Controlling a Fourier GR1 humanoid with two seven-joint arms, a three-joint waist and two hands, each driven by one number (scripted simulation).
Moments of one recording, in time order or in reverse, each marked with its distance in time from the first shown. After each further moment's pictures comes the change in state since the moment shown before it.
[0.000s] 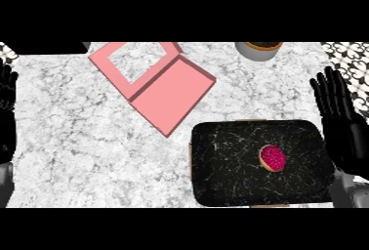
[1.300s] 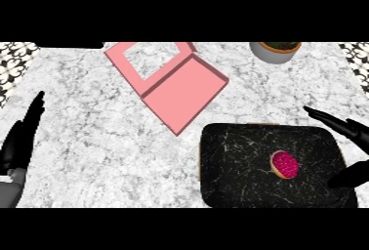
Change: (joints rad) left arm 0.006 0.019 -0.090 0.311 -0.092 -0.101 0.187; right arm -0.127 -0.455 0.205 0.572 0.380 0.387 -0.637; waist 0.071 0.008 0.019
